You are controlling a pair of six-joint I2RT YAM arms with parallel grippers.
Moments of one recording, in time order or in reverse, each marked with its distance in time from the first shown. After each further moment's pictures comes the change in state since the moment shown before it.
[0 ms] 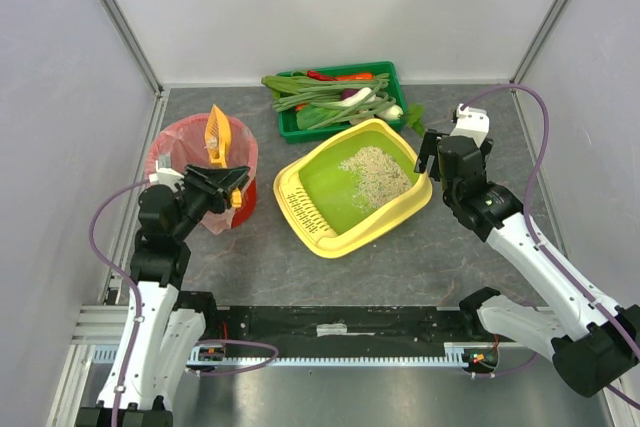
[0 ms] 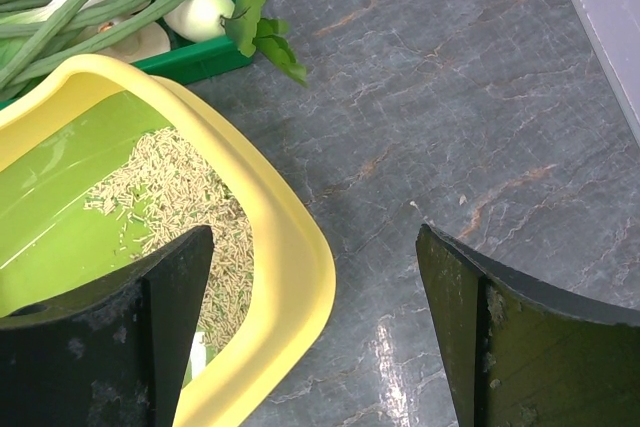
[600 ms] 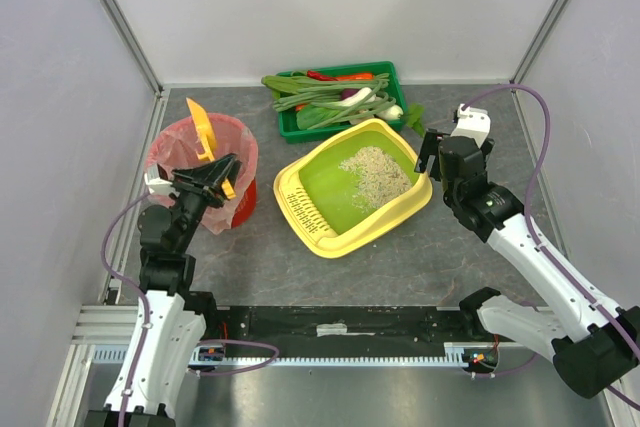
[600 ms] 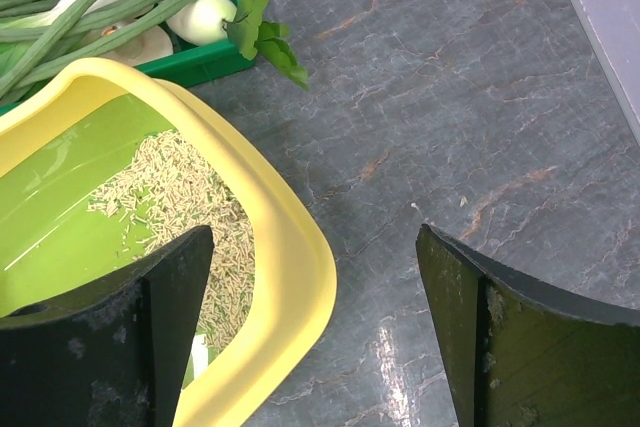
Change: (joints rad) left arm 0.000 -0.079 -0.158 0.349 -0.077 -0.330; right arm 0.000 -0.007 -0.002 0.006 -0.001 0.000
